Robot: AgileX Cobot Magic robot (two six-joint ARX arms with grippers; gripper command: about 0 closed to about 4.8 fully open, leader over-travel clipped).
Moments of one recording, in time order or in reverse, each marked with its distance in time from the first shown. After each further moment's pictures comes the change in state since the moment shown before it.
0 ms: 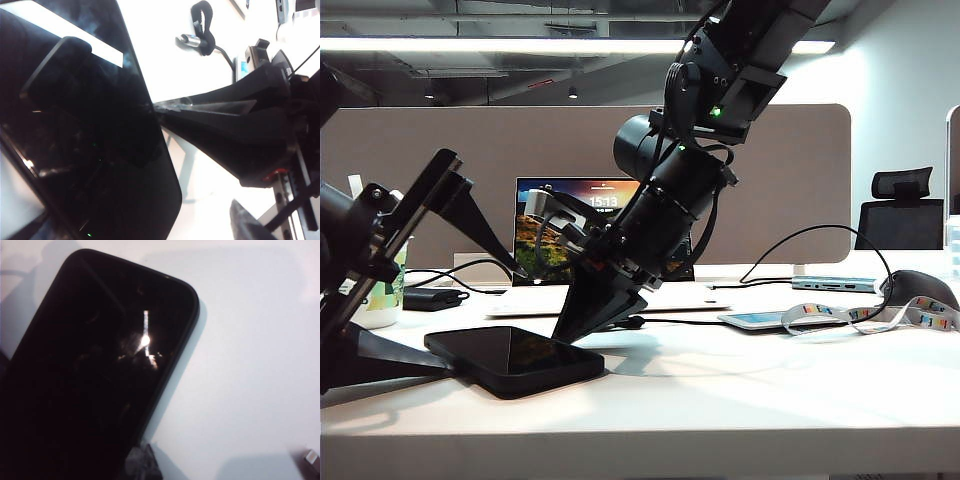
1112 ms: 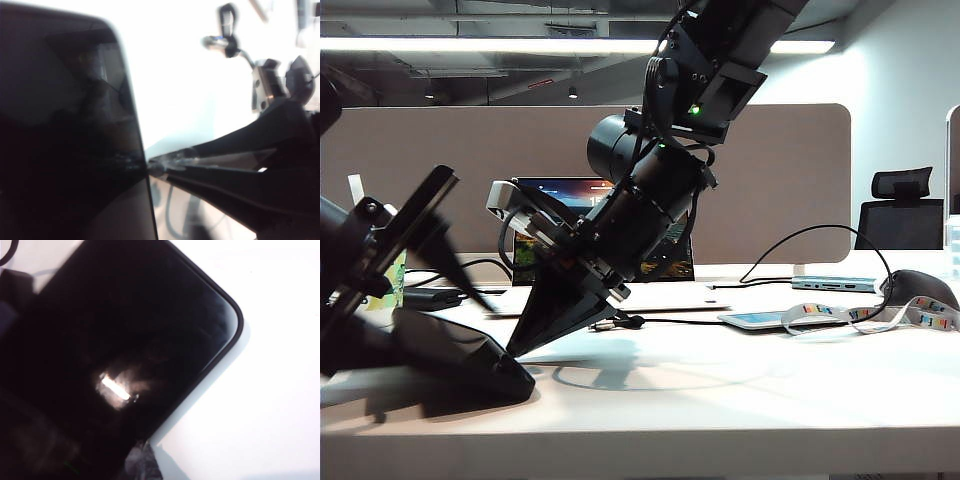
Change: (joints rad) left arm 0.001 0.009 -0.006 -0.019 -0.017 -0.017; right arm 0.050 0.005 -0.002 -0.014 -0.084 -0.002
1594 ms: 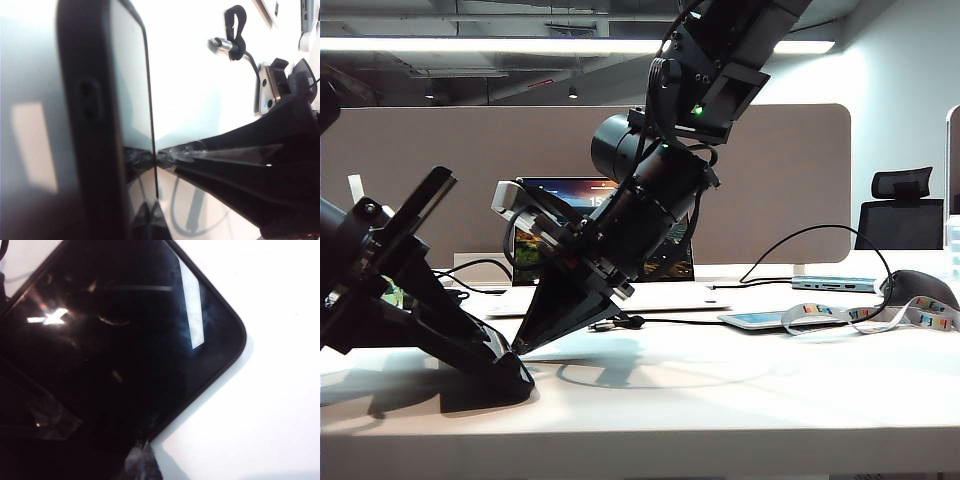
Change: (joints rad) left arm 0.003 0.000 0.000 -0.003 -0.006 -0.004; right arm -0.006 -0.001 0.000 0.006 0.007 0.000
